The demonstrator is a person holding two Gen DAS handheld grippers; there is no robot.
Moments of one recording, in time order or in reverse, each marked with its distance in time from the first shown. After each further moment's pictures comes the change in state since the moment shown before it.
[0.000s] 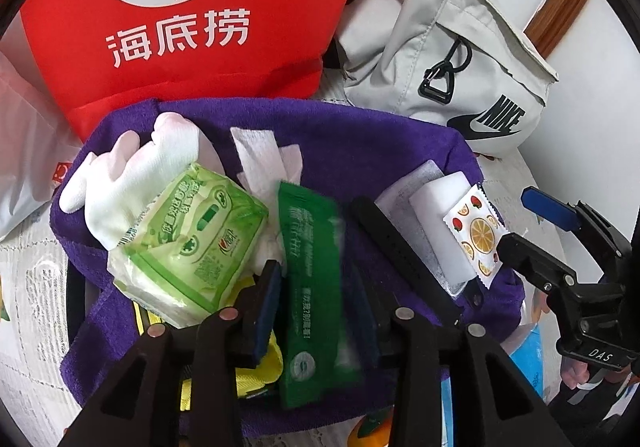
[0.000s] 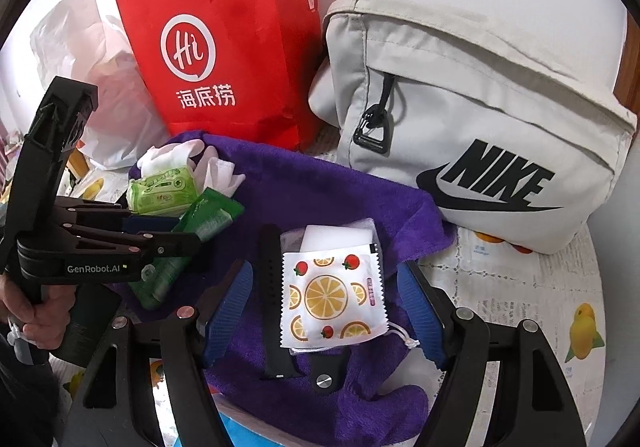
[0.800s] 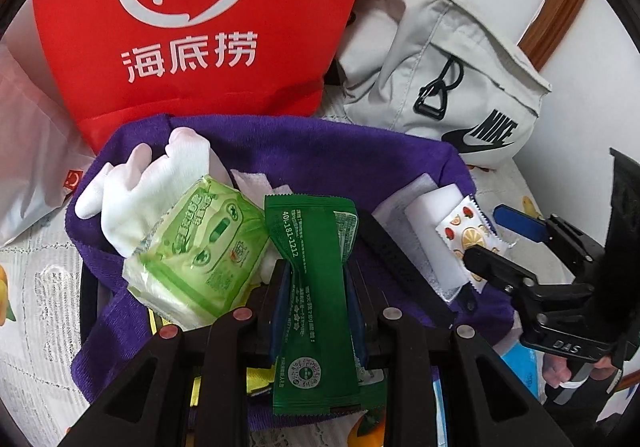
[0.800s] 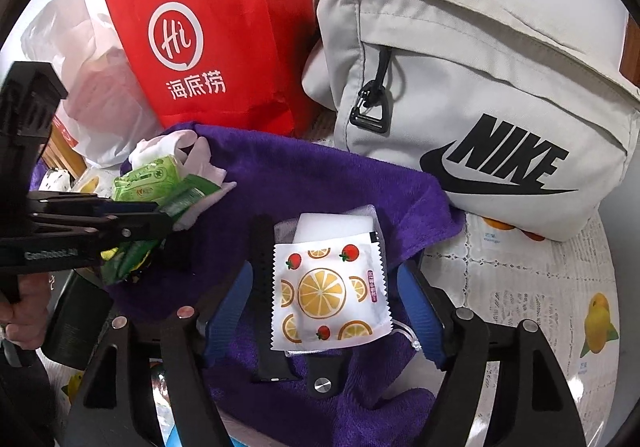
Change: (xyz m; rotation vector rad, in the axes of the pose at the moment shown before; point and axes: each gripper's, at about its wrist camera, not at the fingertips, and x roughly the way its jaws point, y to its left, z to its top) left arm -0.014 0.005 -0.001 0.000 -0.048 0.004; right arm 0.017 -0.007 -0.006 0.032 0.034 0.029
